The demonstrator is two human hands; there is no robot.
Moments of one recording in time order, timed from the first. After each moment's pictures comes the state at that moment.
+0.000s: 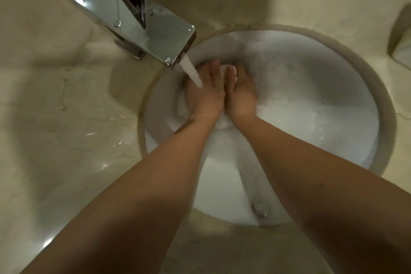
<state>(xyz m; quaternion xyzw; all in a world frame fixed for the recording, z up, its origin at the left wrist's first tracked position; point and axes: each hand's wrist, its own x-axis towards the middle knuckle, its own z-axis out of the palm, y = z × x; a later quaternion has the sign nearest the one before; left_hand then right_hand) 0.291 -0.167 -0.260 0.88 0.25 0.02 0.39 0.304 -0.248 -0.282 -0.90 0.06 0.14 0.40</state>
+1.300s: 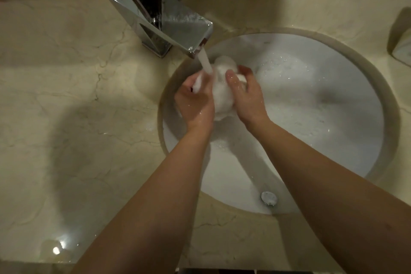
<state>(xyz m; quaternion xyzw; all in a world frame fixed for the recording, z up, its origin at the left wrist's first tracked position) 0.246 -0.147 -0.208 0.68 0.42 0.12 0.59 0.275 -0.246 -0.235 -0.78 0.09 0.19 0.59</state>
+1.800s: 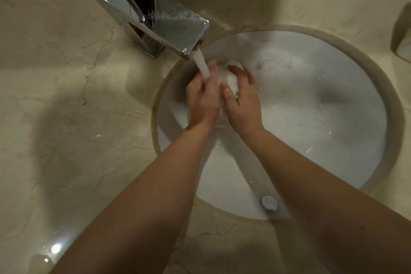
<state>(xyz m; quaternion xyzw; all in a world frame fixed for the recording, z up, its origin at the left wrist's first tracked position) 0.262 -0.153 -0.234 0.64 0.34 0.07 0.69 0.267 -0.247 -0.255 -0.88 -0.02 0.11 0.47</state>
